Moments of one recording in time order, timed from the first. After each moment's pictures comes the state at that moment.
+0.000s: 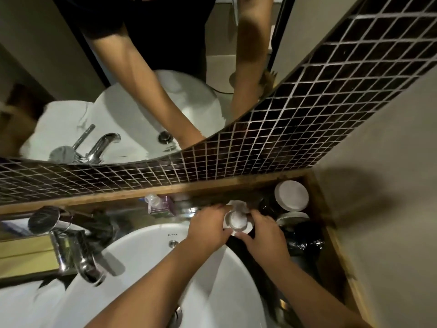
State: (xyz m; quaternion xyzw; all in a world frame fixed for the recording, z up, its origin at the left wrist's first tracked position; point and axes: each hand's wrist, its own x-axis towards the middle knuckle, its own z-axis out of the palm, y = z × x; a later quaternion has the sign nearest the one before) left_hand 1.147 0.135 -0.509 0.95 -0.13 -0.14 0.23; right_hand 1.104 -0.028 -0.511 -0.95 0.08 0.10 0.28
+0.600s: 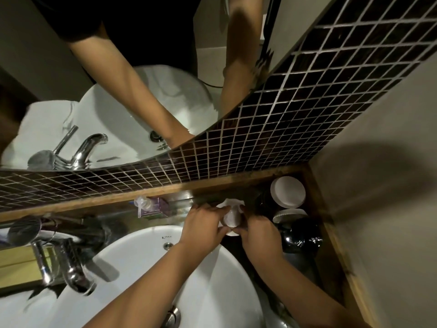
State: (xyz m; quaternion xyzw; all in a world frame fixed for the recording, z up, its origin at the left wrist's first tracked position) left_hand 1.149 0.139 -0.523 0.96 -0.22 -0.07 0.16; right_hand 1.110 -0.019 -0.515 -0.97 0.07 0.13 0.19
